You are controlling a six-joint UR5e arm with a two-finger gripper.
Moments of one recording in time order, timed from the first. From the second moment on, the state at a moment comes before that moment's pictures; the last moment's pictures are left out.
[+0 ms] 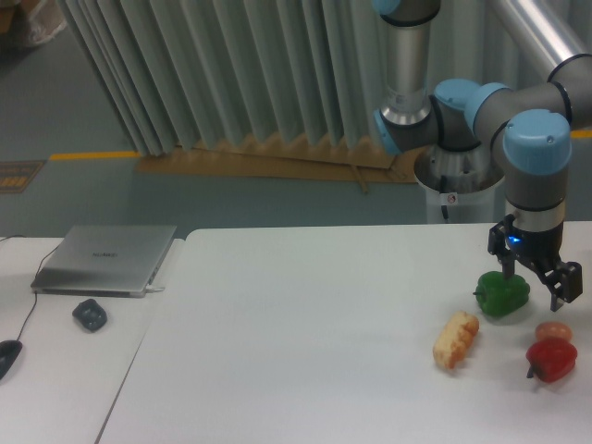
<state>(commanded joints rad) 2.54 -1.82 -1.52 -1.31 1.58 1.22</state>
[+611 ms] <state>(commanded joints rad) 2.55 -1.81 -1.52 -1.30 1.57 1.22</state>
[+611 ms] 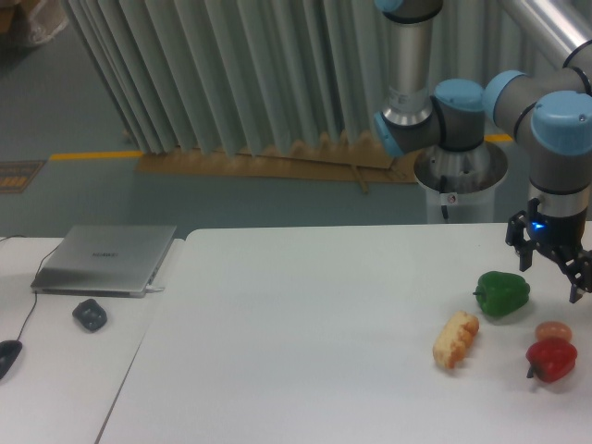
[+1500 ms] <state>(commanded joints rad) 2.67 -1.81 -1.48 -1.31 1.58 1.40</state>
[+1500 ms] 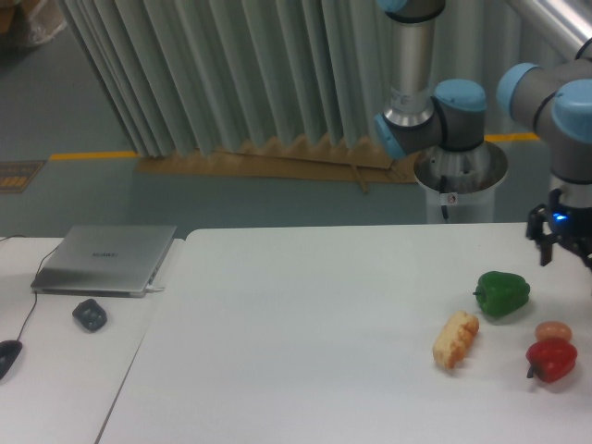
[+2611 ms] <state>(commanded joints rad) 2.86 -1.94 -1.43 -1.14 1.60 0.91</state>
